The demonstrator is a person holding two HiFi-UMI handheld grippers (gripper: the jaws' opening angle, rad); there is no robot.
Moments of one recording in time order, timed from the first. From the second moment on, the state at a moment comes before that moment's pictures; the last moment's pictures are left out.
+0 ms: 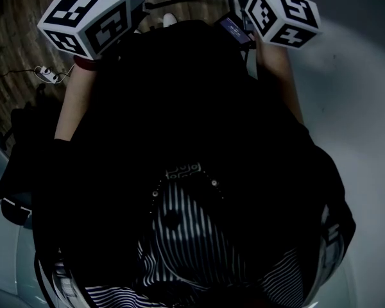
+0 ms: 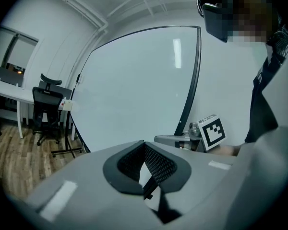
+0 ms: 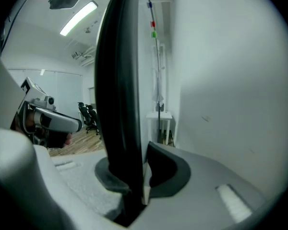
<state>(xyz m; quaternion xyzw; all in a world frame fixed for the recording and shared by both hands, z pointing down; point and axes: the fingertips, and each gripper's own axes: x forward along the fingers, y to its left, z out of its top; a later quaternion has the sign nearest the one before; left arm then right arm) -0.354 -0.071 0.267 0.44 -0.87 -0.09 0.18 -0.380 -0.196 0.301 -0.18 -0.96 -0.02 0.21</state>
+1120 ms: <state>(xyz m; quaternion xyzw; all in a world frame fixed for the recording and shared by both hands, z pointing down) -0.314 -0.007 0.275 0.43 -0.88 -0.11 0.19 -0.372 -0.145 0.298 -0.14 -0.97 0.01 0.20</state>
